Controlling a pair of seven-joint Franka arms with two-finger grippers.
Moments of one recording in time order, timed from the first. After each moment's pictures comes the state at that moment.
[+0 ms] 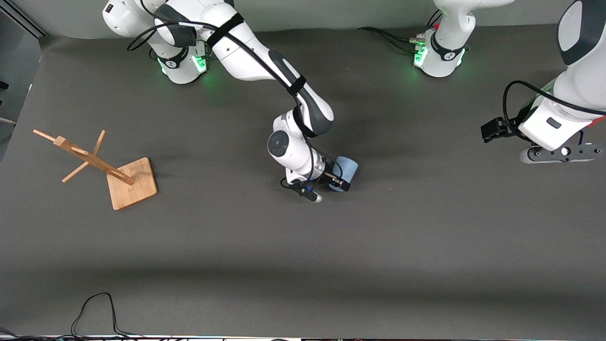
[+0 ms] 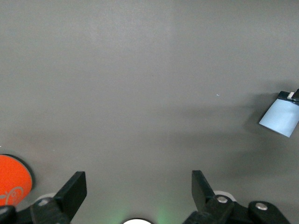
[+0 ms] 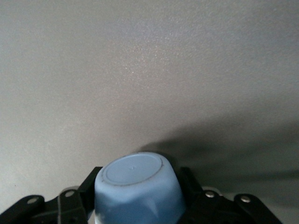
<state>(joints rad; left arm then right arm) 0.05 0.03 -0.18 -1.66 0.04 1.56 -0.16 0.98 0.99 -0.20 -1.37 0.96 2.63 0.76</state>
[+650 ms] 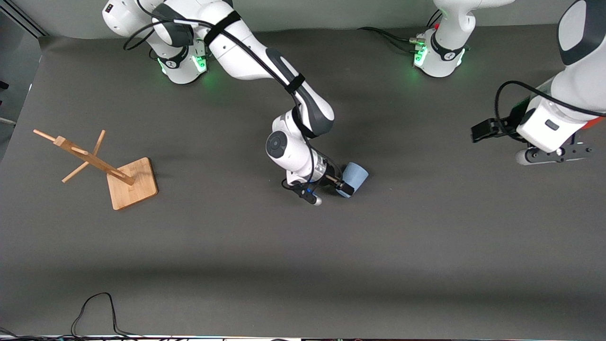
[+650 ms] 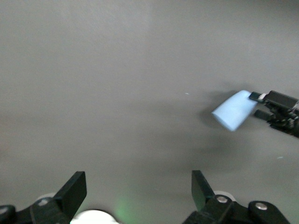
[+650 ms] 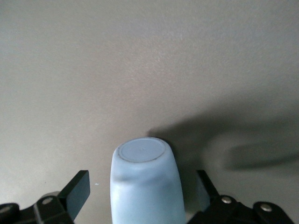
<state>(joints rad) 0.05 0.05 -0.19 -1.66 -0.15 1.57 -0.37 0.97 0.94 -0.24 -1.34 0.96 2.53 0.80</state>
